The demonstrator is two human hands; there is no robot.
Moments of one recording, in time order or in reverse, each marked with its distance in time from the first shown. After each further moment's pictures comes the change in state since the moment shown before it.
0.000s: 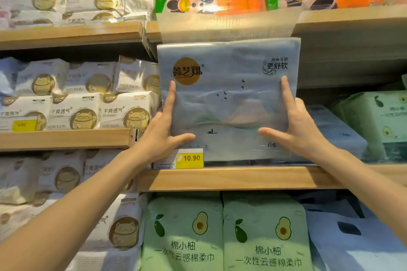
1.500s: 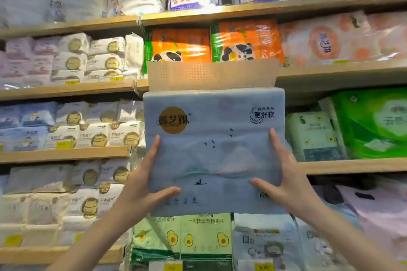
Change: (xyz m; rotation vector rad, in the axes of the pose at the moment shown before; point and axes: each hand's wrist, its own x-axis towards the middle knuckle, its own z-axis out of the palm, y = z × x) left_hand -0.149 0.194 -0.024 -0.205 0.084 -0.012; right_hand -0.158 -0.065 -0.175 0.204 0.005 0.007
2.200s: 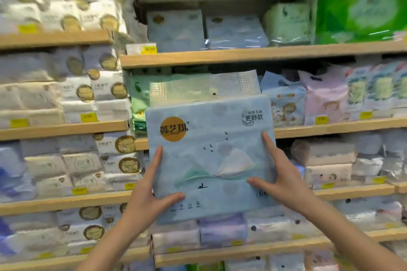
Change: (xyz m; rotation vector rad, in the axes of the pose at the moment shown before) left_hand -0.257 0.023 0.031 -0.299 -0.241 -0.474; right_hand -0.247 -0.067 0.009 -0.022 -0.316 0.465
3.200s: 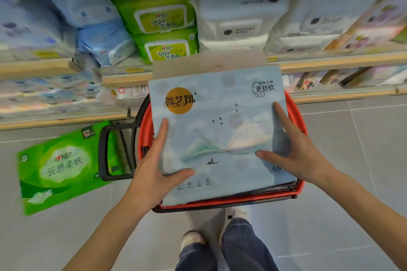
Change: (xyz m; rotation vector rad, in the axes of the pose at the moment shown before) left_hand -0.351 -0.402 0.317 -0.058 -0.414 -0.883; right_hand -0.412 0.389 0.279 0.121 -0.691 0.711
